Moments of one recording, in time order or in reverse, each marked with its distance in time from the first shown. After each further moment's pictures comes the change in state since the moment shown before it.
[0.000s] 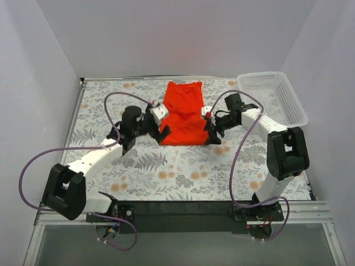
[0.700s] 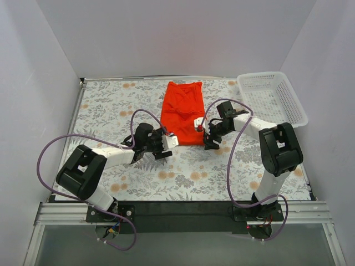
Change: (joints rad) left arm -0.139 0.158 -0.309 0.141 -0.020 0.492; right arm 0.101 0.061 -0.137 0.085 0.210 -0.150
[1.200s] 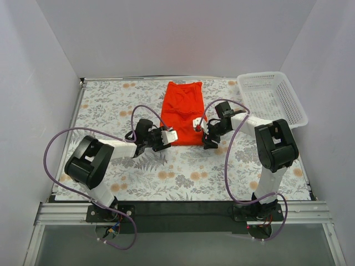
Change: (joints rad) left arm 0.060 0.129 0.065 0.050 0.000 0.021; right arm 0.002 0.076 0.025 0.018 0.011 0.002
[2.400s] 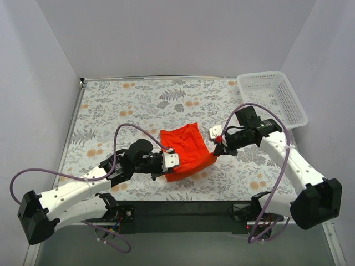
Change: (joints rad) left arm -0.428 -0.759 -0.028 -0.630 0.004 -0.422; right arm 0.008 -0.679 -0.115 -0.470 -0.137 -0.043
